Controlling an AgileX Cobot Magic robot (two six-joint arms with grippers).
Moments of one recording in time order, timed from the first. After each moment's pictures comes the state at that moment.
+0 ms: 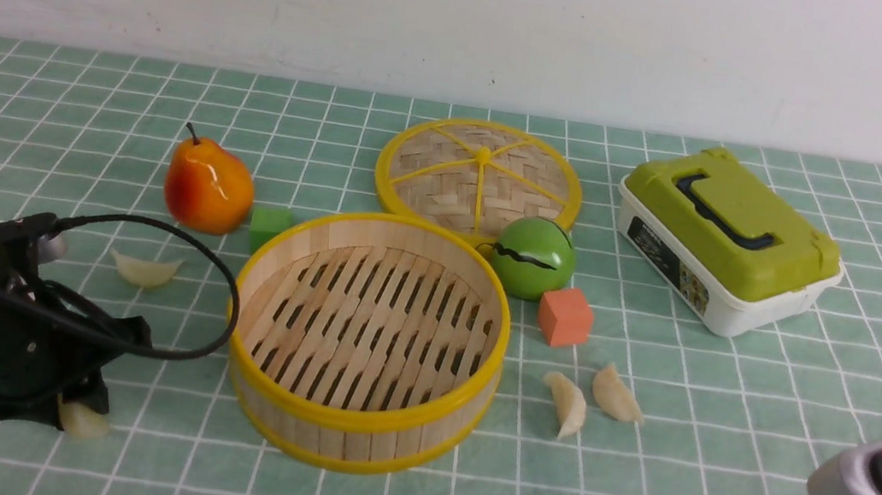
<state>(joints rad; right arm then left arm) 0.30 0.97 -0.46 0.61 0.52 -0.50 -0.03 1.70 -0.85 -0.14 0.43 -0.34</state>
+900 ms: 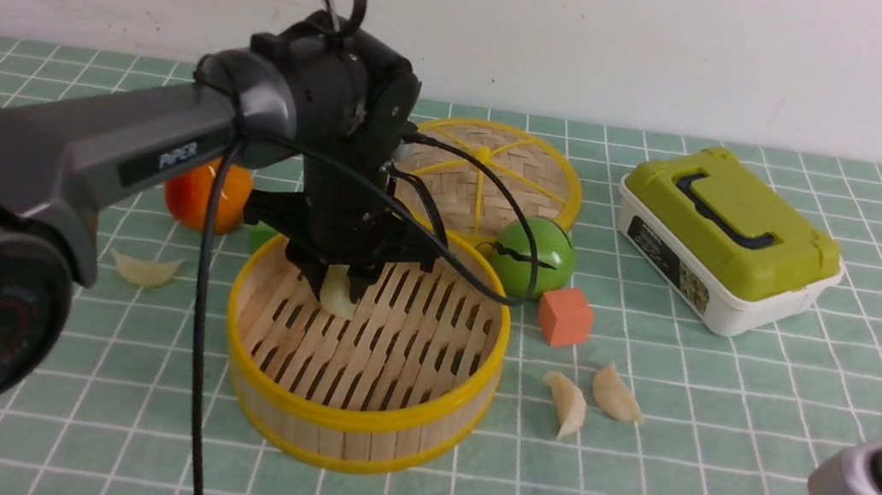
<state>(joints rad) 0.30 0.97 -0.46 0.62 0.52 -0.50 -0.46 2.24 -1.95 0.18 1.10 -0.46</state>
